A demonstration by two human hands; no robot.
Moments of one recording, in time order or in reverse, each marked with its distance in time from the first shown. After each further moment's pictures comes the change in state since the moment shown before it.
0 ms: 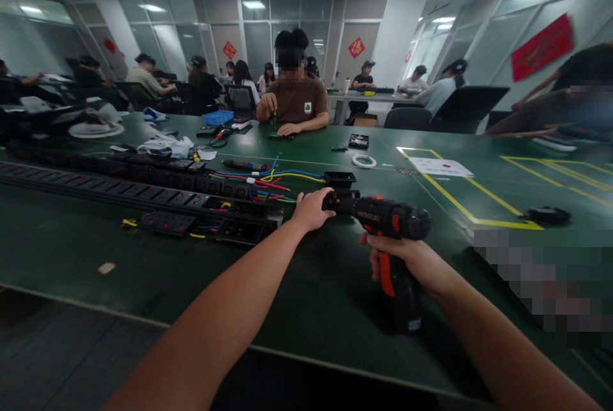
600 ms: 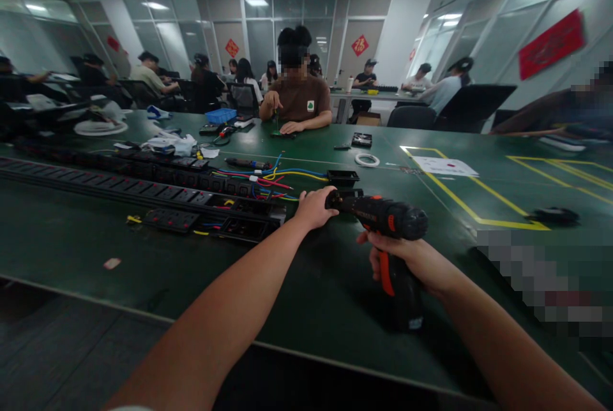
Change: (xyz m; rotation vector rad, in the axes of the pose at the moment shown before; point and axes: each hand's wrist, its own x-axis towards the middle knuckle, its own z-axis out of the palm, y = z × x) left_hand 0.001 0.001 0.000 0.013 -0.001 -0.017; right_hand 0.004 0.000 0.000 -0.035 -0.059 0.017
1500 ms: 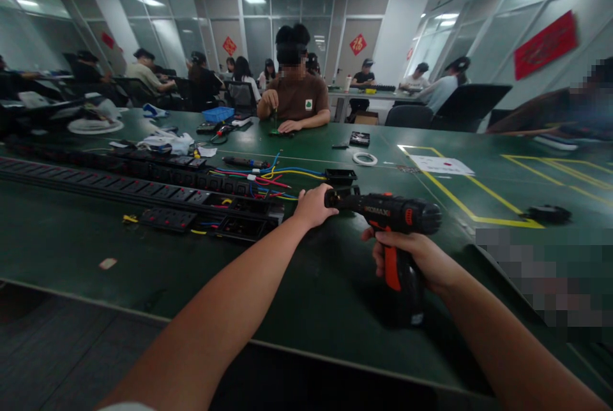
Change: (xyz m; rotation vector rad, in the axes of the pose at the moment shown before) left_hand 0.001 0.002 0.001 -0.046 0.045 -0.002; right_hand -0.003 0.002 -0.011 0.089 -0.014 -0.030
